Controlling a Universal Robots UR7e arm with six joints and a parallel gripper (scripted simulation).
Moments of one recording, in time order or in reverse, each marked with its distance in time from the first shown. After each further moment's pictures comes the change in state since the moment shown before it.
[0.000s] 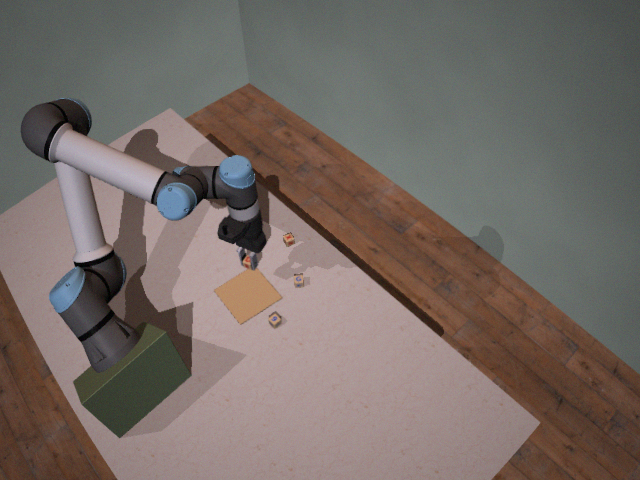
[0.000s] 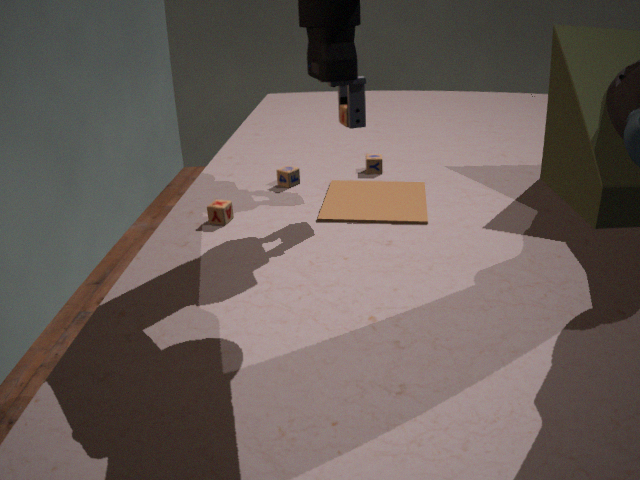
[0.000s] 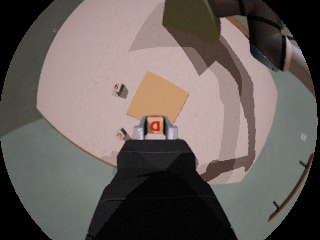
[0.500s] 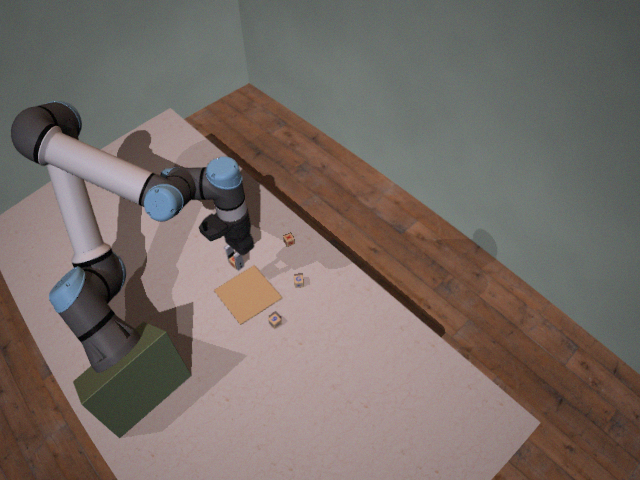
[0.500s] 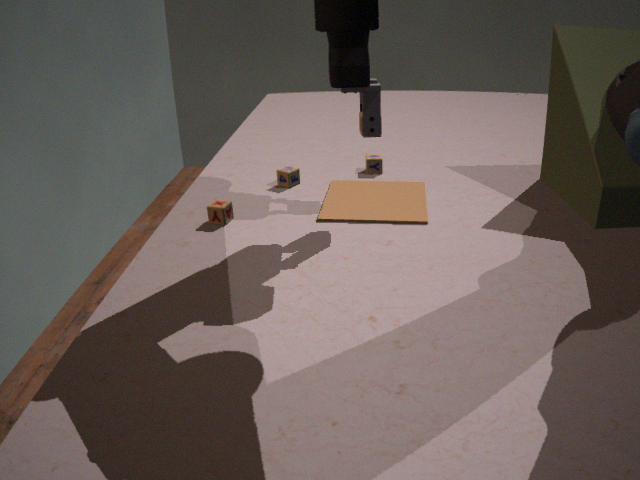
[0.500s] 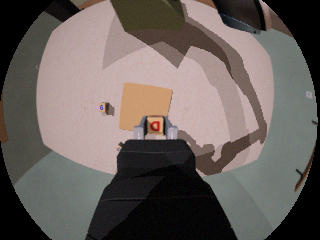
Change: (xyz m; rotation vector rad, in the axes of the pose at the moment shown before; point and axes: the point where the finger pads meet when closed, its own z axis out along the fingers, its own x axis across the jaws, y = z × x) arm 0.036 -0.011 0.004 0.000 0.000 0.301
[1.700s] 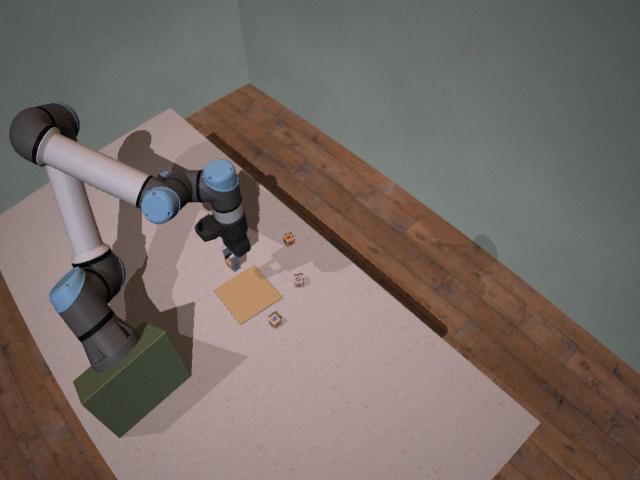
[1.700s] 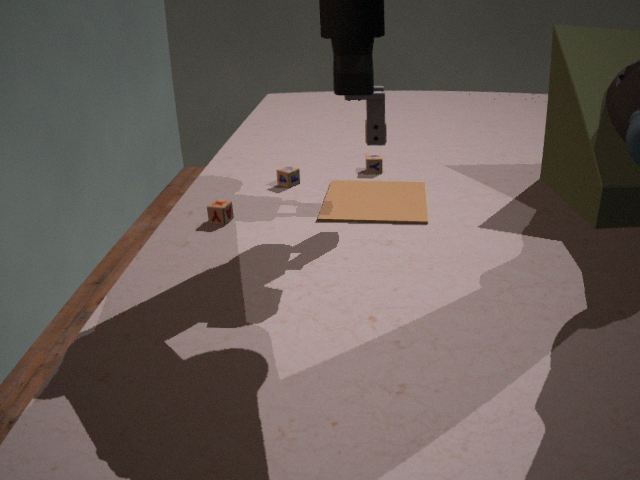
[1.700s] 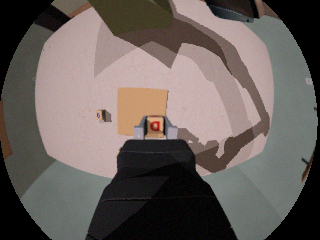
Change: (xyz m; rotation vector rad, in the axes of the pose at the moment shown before) arm 0.009 -0.006 0.008 -0.001 -0.001 0.092
